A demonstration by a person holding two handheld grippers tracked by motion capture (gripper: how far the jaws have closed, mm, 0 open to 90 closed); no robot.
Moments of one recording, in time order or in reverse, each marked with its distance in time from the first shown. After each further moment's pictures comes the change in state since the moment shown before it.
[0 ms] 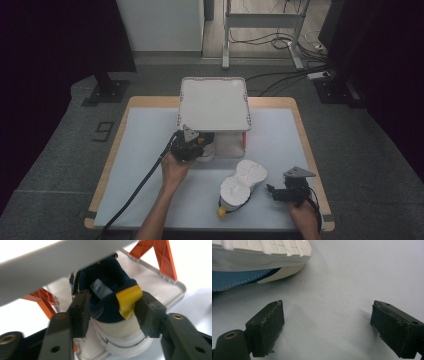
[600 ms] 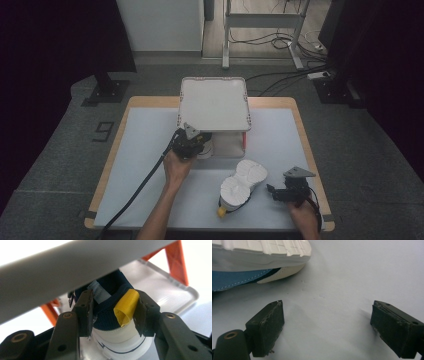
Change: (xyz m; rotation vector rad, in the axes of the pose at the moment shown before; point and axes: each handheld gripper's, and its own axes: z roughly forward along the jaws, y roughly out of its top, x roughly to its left) left arm 0.002 0.002 0.010 0.011 0.085 0.004; right arm 0.000 0.000 0.000 0.000 0.000 0.001
